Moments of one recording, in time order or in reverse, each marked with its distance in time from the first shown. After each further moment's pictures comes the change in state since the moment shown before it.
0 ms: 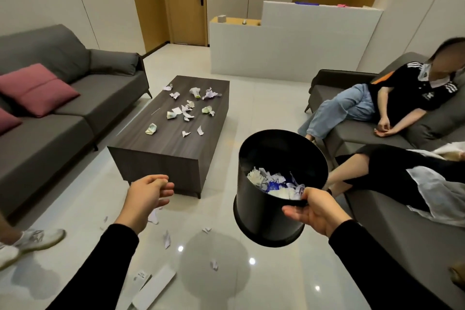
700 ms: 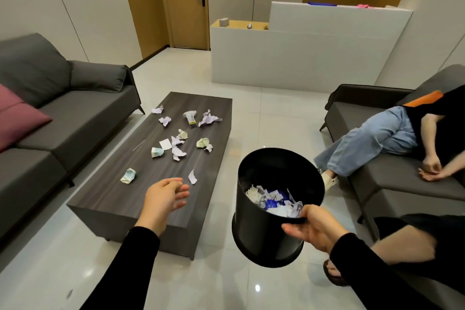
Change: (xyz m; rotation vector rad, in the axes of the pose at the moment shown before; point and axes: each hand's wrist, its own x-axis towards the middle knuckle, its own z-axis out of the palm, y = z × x) left_hand 0.361 0.116 0.184 -0.161 0.015 -0.114; right_hand 0.340 -0.198 0.112 0.017 -0.057 0.183
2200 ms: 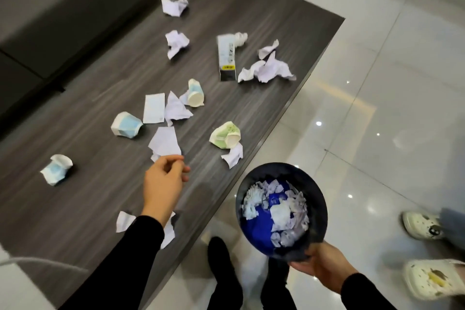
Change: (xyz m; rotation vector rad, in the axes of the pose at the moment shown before) left_hand 0.611 -0.109 0.181 0.121 0.492 -0.139; right_hand 0.675 -0.145 0.155 -0.364 -0.120 0.550
